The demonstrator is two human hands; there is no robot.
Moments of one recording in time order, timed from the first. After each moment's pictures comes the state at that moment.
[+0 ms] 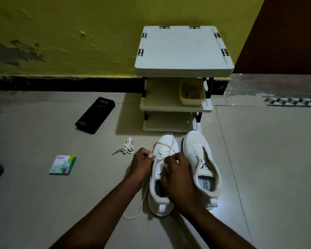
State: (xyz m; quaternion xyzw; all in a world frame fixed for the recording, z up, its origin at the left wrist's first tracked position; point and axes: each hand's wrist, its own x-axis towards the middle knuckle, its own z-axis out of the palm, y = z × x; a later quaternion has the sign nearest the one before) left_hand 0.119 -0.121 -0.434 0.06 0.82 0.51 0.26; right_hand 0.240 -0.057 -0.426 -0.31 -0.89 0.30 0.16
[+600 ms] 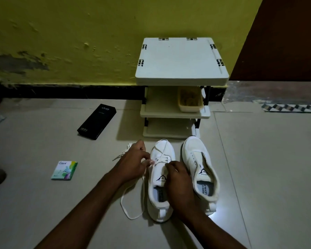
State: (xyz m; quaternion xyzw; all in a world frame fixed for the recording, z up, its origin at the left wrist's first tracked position) left_hand 0.065 -0.151 -0.412 0.50 0.82 0.25 0.14; right_hand 0.242 -0.059 -0.424 -0.33 -0.89 0.28 0.13
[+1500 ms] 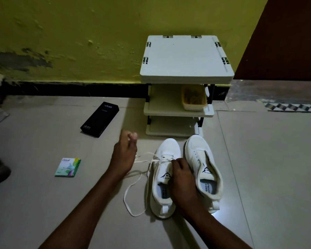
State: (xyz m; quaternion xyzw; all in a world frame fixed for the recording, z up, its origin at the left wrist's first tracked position) left_hand 0.073 -0.162 -0.375 0.24 0.81 0.52 0.14; right_hand 0.243 -0.061 -0.414 -0.35 -0.89 0.28 0.06
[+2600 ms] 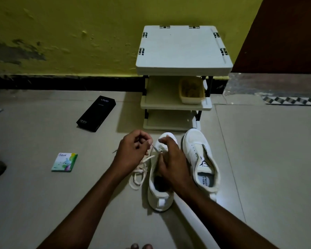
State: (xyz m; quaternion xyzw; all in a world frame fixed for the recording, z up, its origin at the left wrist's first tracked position) left_hand 0.103 -0.155 -0.358 0.30 0.78 0.52 0.18; right_hand 0.227 -0.057 -0.391 -0.25 -0.85 0.41 0.22
